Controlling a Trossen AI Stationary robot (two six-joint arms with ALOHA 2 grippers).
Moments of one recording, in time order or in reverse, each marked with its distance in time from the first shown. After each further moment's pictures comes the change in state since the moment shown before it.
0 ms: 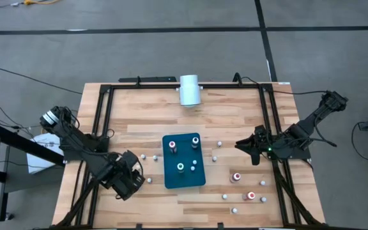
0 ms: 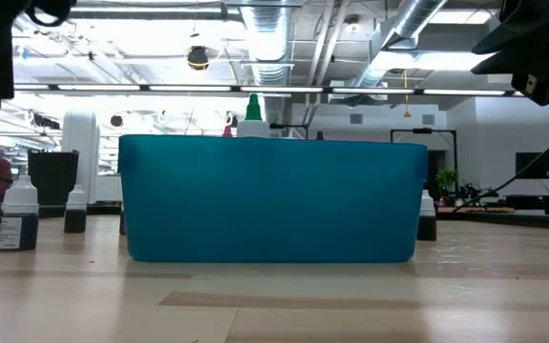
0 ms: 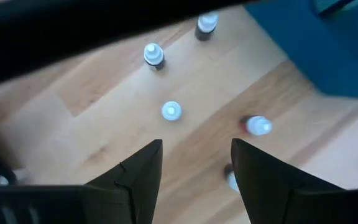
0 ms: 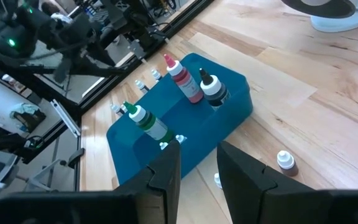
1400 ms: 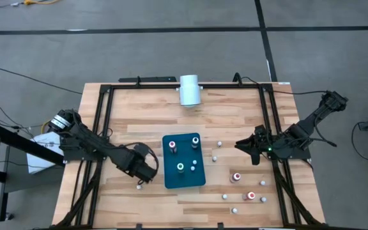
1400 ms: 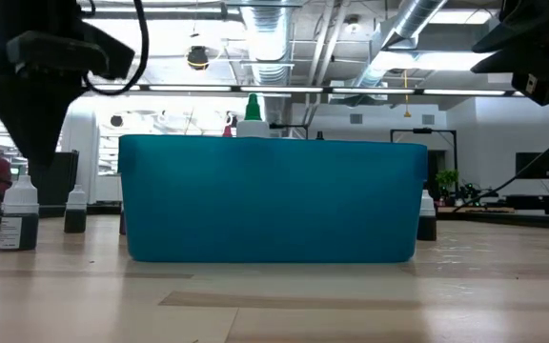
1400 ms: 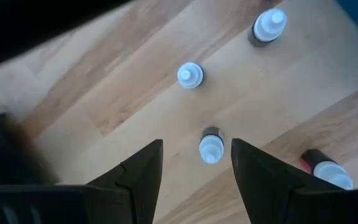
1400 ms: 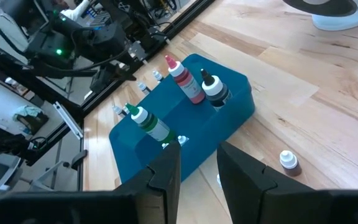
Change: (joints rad) left arm 0.241 0.132 -0.014 -0.018 0.154 0.218; right arm 0.000 0.000 0.000 0.006 -0.001 0.010
